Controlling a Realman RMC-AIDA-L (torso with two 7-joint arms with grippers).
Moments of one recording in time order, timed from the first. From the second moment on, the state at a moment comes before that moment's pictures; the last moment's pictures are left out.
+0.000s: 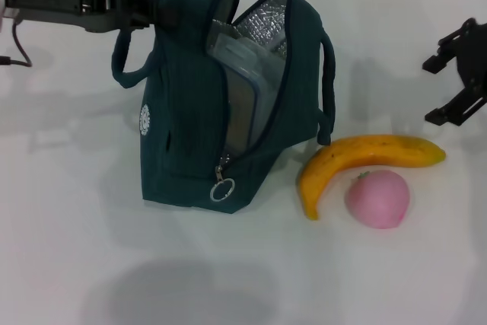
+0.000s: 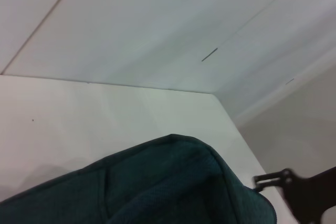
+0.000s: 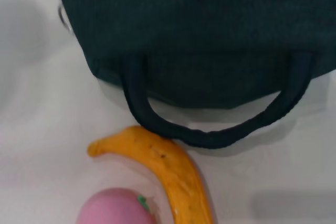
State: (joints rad) left arm -0.66 -1.95 0.77 1.00 2.01 1.69 -2.52; right arm 0.90 1.90 -1.10 -1.04 -2.48 -1.71 1.78
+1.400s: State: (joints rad) left arm -0.68 -1.98 0.77 0.99 2.02 1.69 -2.53; right arm 0.90 2.01 -1.26 -0.79 -2.55 -1.38 1.62
